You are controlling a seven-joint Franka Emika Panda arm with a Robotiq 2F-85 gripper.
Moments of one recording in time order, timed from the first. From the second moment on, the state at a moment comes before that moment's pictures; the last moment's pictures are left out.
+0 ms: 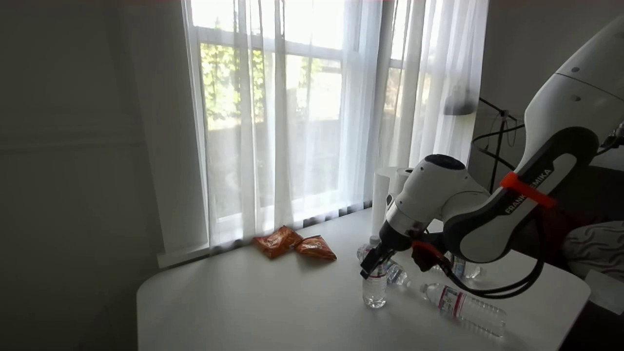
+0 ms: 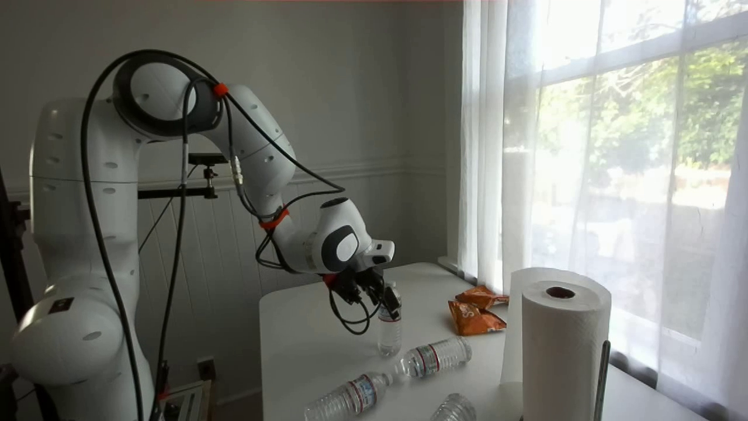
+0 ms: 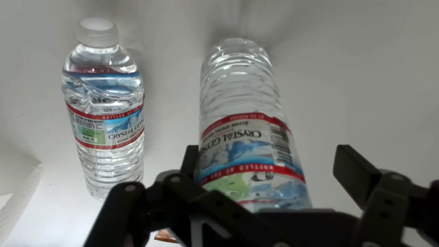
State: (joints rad) arm 0.16 0.16 0.07 -2.46 -0.40 3.02 0.49
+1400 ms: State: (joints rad) arm 0.12 0.08 0.09 -2.31 -0.01 2.55 0.15
